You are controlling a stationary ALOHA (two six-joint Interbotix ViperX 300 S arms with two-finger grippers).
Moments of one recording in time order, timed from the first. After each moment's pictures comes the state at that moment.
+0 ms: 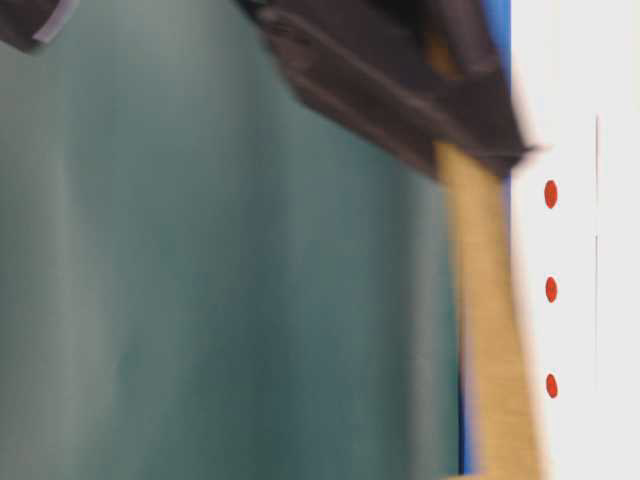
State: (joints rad) left arm 0.00 -0.97 1.22 -0.01 -0.27 0.00; right arm 0.29 -0.11 0.74 0.19 -0.27 0.14
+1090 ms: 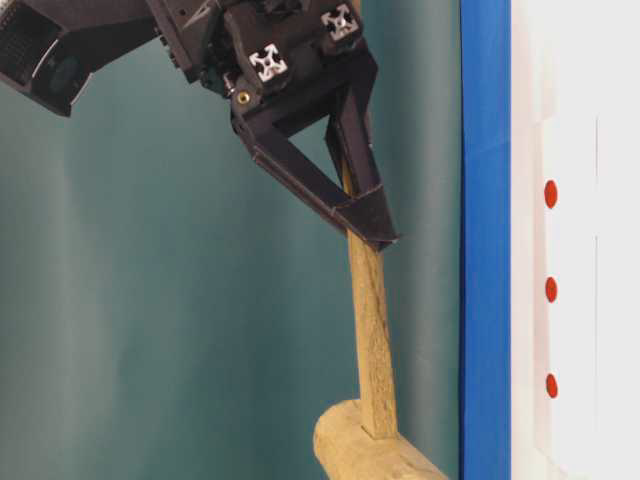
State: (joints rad) left arm 0.00 -0.97 1.23 -0.01 -0.27 -0.04; right arm 0.01 -0.12 0.74 0.17 -0.27 0.00
